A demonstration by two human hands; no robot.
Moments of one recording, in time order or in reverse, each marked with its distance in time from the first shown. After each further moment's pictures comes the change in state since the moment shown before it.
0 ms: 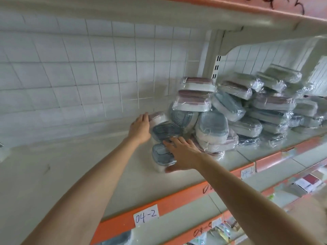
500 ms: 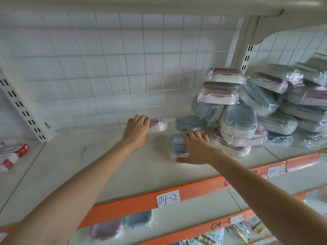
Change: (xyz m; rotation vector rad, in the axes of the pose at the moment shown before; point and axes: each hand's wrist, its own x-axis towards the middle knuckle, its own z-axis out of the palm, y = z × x) left_hand -0.073 -0.063 -0.021 0.396 0.145 0.129; right_hand 0.005 -0.025 0.010 -0.008 0.088 0.015
